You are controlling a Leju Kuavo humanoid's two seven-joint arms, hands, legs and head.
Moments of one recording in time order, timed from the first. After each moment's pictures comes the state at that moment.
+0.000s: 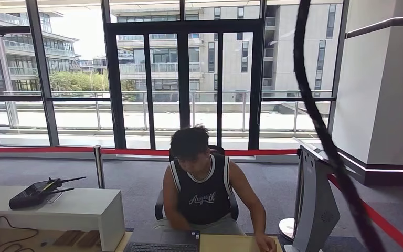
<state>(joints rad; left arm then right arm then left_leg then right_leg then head) -0.12 0.02 -1.29 -0.20 0.75 0.57 0.14 -0.25 -0.45 -0.47 -0.96 1.21 -0.69 0.04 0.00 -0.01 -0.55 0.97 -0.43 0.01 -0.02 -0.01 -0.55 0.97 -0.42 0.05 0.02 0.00</state>
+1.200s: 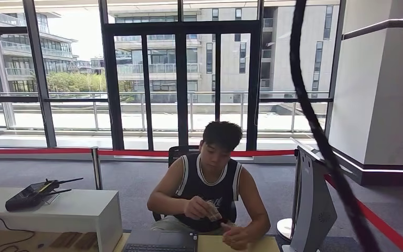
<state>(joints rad) -0.13 0.00 -1.26 -0.20 0.77 0.60 0.18 -0.17 -0.12 -1.30 -0.19 1.38 -0.53 0.15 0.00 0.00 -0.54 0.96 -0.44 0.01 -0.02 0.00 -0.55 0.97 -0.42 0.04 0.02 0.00</state>
